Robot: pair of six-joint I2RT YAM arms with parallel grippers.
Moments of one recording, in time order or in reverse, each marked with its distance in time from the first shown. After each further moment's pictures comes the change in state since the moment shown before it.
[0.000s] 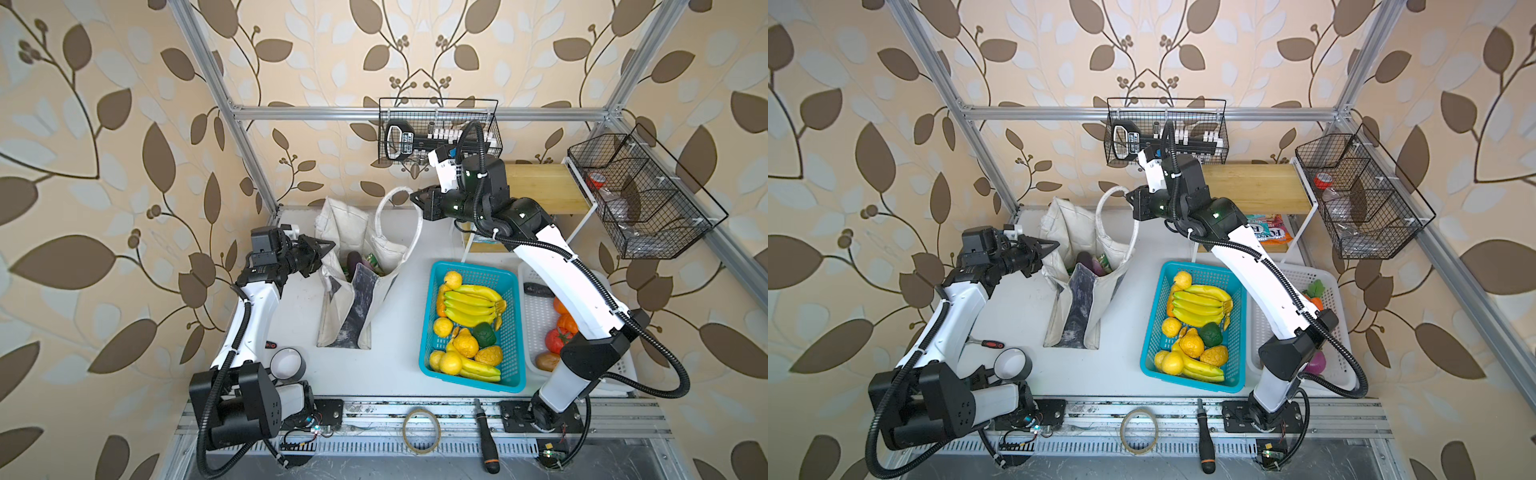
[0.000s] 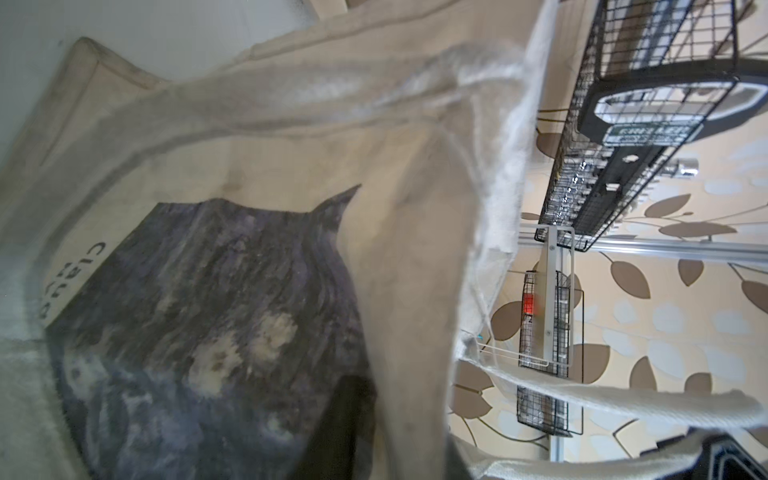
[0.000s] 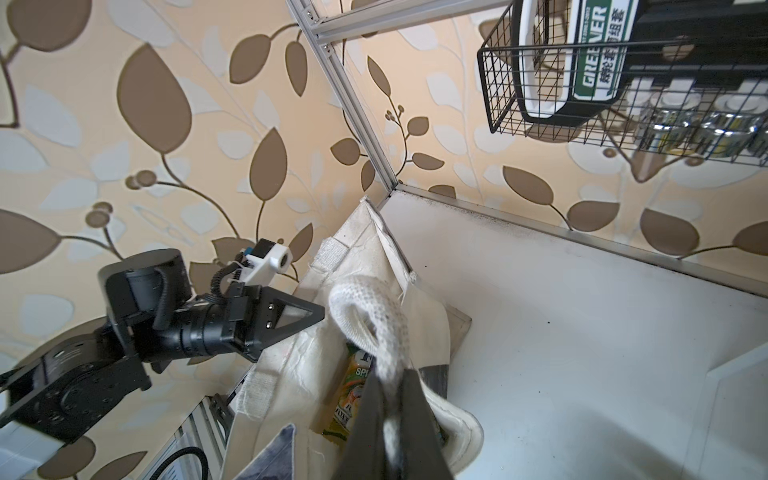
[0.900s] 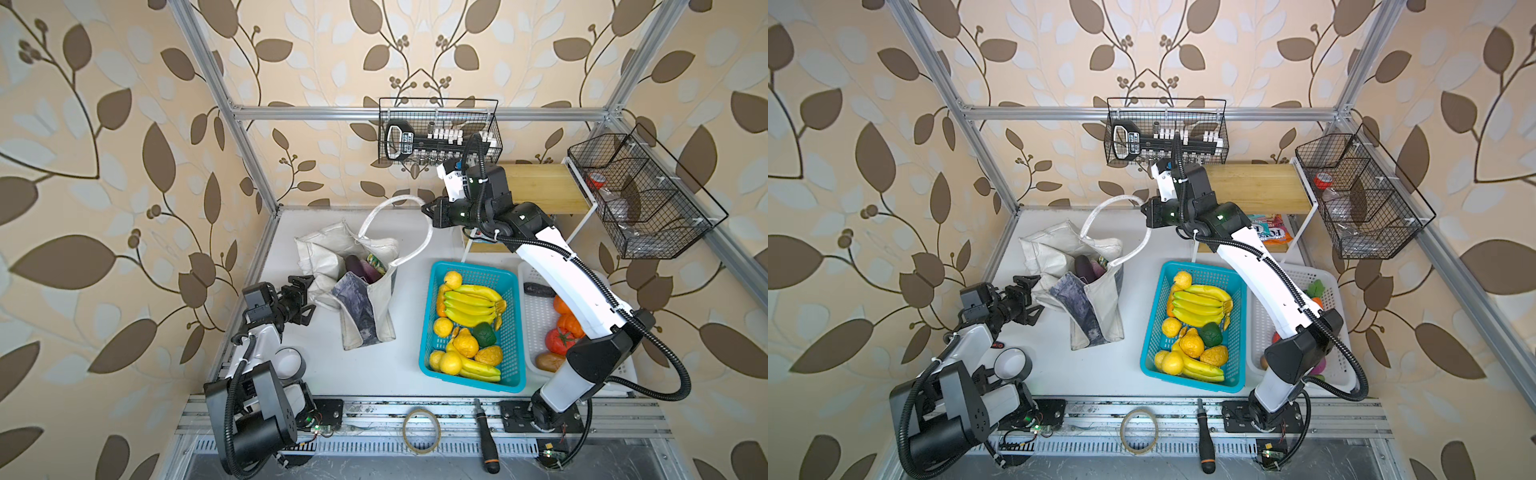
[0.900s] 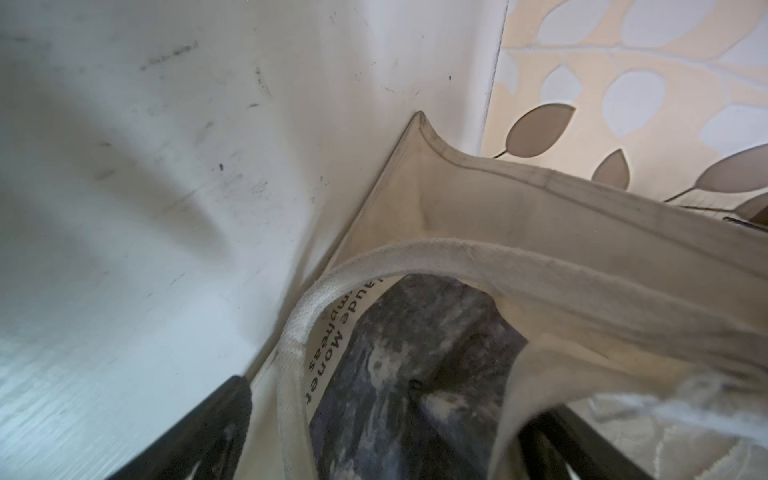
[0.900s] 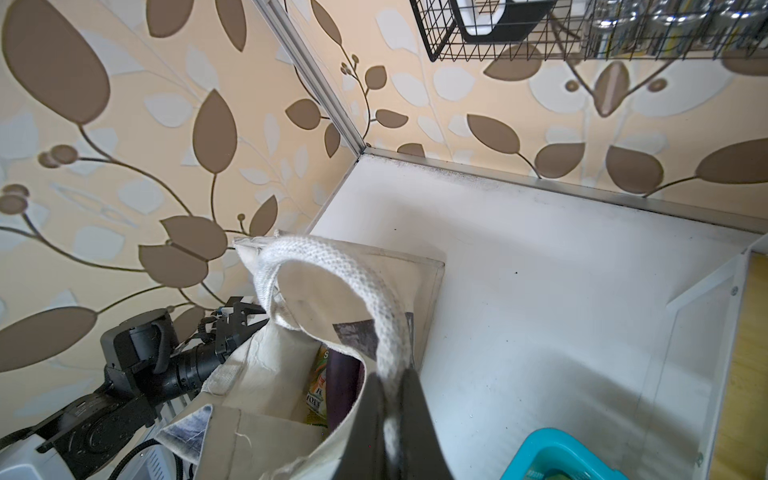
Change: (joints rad) left arm 0.247 -0.135 -0.546 0.298 -0.083 -0.224; right arm -0.069 -0.042 -0.179 0.012 -0.032 -0.003
